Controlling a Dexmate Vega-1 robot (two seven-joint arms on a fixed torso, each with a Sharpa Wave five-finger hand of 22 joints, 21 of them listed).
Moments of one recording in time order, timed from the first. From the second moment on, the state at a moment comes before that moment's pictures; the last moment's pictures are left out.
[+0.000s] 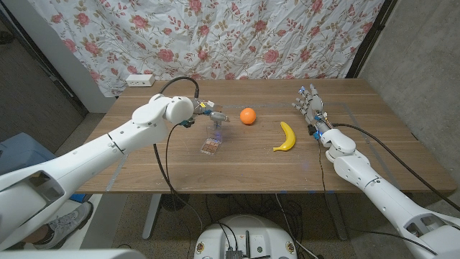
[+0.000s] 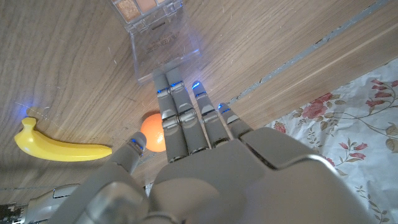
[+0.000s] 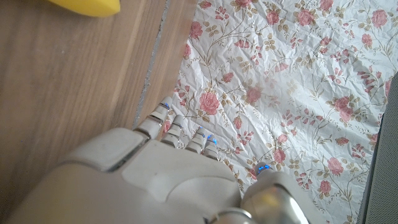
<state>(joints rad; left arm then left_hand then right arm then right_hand) 0.53 0.86 0.76 -1.95 0.66 0.30 -0.61 0.00 0.07 0.71 0.12 0.17 0.95 0.06 0.26 0.20 0.98 -0.07 0.34 0.29 0.58 -0.04 0.24 0.18 0.08 0.04 0.19 0.17 -0.84 -0.51 -0.37 -1.30 0.65 0.29 0.03 -0.02 0.06 0.17 0.19 0.40 -0.06 -0.20 0.21 0.25 0.00 -0.21 0.20 0.22 -0.02 -0.03 0.24 0.44 0.20 0.07 0.24 0.20</state>
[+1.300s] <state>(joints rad) 0.60 0.90 0.71 -2.02 0.67 0.30 -0.60 0.00 0.07 0.71 0.13 0.17 0.98 0.06 0.27 0.20 0.96 -0.06 0.33 0.30 0.58 -0.04 0.23 0.18 0.08 0.04 0.19 0.17 -0.84 -0.51 -0.37 -1.30 0.65 0.29 0.03 -0.02 0.06 0.16 0.19 0.40 -0.06 -0.20 0.21 0.25 0.00 -0.21 0.20 0.22 -0.02 -0.03 0.24 0.44 0.20 0.07 0.24 0.20</state>
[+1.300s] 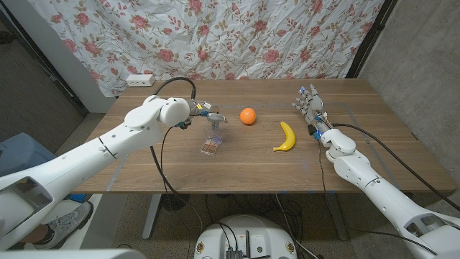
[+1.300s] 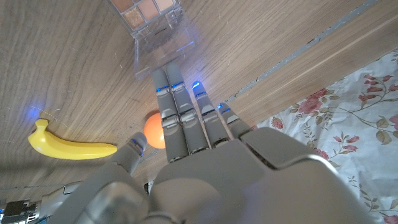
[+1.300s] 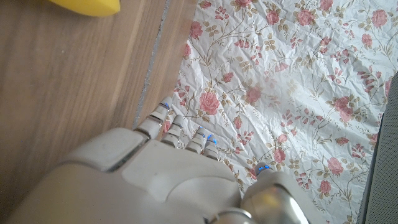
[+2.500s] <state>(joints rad) 0.67 0.94 0.68 -2.07 0.67 0.32 -0.59 0.00 0.07 0.72 0.14 0.17 0.99 0.06 0.27 0.20 0.95 -0.05 0.32 0.32 0.58 -0.04 0.22 0.18 0.08 0.04 0.19 0.17 -0.84 -0.51 -0.37 -1.30 0.65 0.29 0.03 -0.02 0.06 0.16 0.19 0.40 -0.06 -0.20 0.21 0.25 0.00 -0.21 0.20 0.22 -0.02 -0.03 0.24 0.44 0.20 0.07 0.24 0.20</state>
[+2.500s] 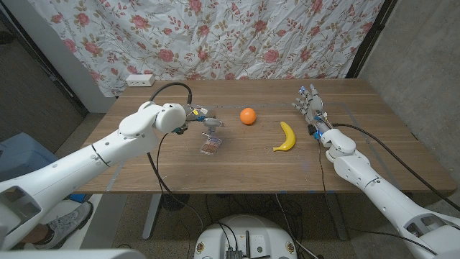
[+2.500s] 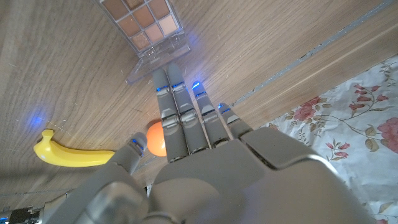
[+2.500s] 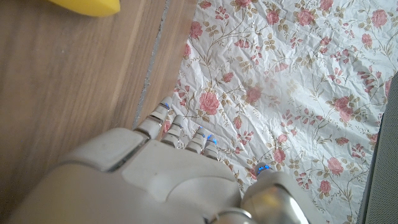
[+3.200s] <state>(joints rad) 0.71 0.96 0.66 -2.10 0.67 0.35 -0.57 0.00 0.07 0.72 0.14 0.17 0.98 0.06 0.26 0.20 0.95 -0.05 0.31 0.32 0.58 -0.04 0.22 0.18 0.08 0.04 0.19 0.17 -0.84 -0.51 -0.37 -1.30 0.65 0.29 0.03 -0.02 0.06 0.16 0.19 0.40 -0.06 -0.20 0.21 0.25 0.00 -0.21 0.20 0.22 -0.02 -0.03 0.24 0.44 0.20 0.07 0.24 0.20</state>
